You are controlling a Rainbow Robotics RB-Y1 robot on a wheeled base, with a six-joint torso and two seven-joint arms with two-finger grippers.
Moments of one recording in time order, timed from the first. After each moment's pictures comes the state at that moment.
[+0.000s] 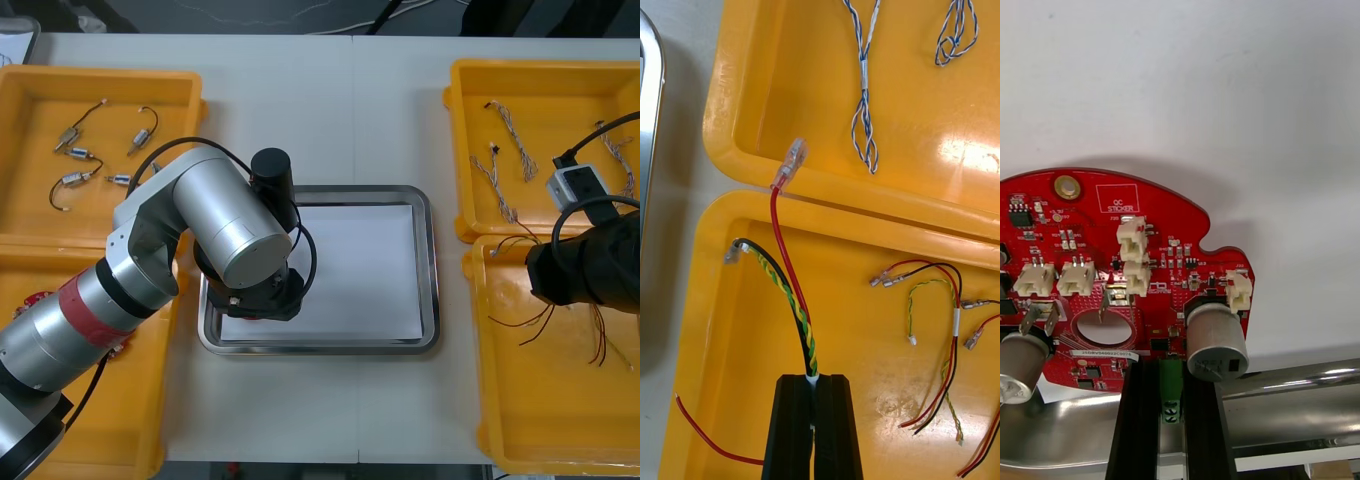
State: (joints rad) right arm -0.17 -0.49 -0.06 -2.43 -0.42 1.92 1.41; left arm -0.65 0.42 -0.65 -1.81 0.61 1.82 -0.72
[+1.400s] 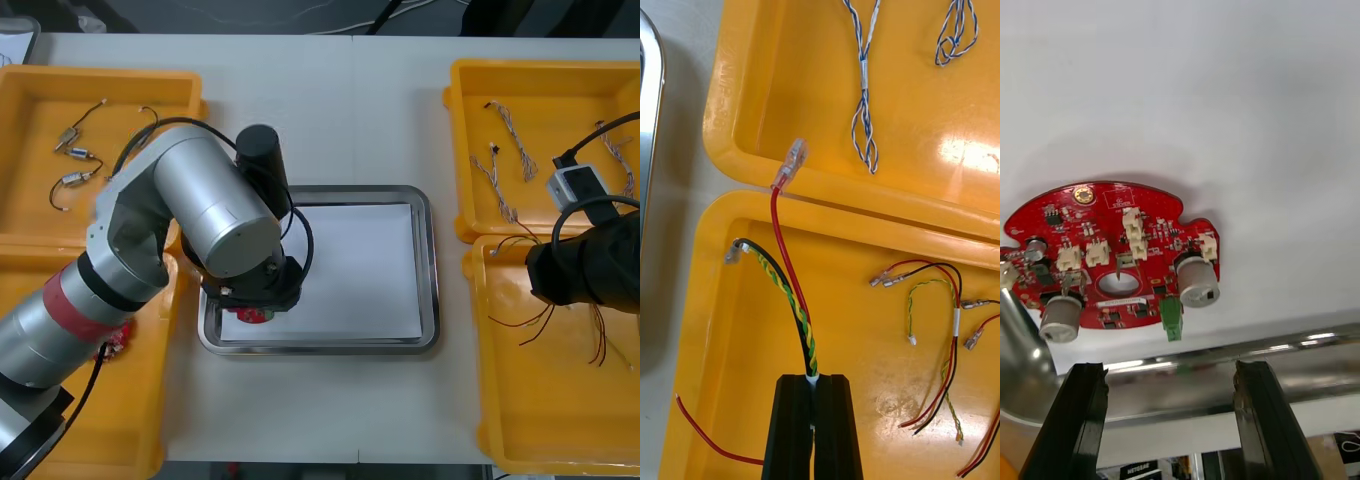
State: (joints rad) right arm -0.17 -0.49 -0.06 -2.43 -0.42 1.92 1.41; left arm -0.65 0.42 -0.58 -1.90 0.63 1.89 -0.72
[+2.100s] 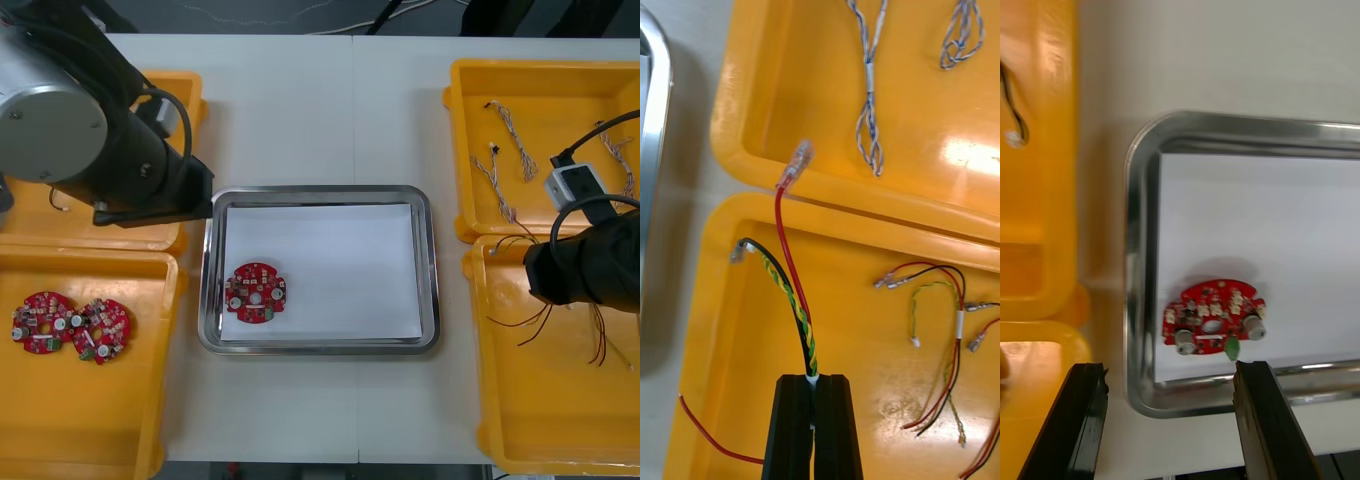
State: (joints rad) right arm -0.17 -0.49 -0.05 -2.43 -0.44 1.92 1.41; left arm -0.65 0.64 -0.20 -2.08 0.80 1.91 -0.73
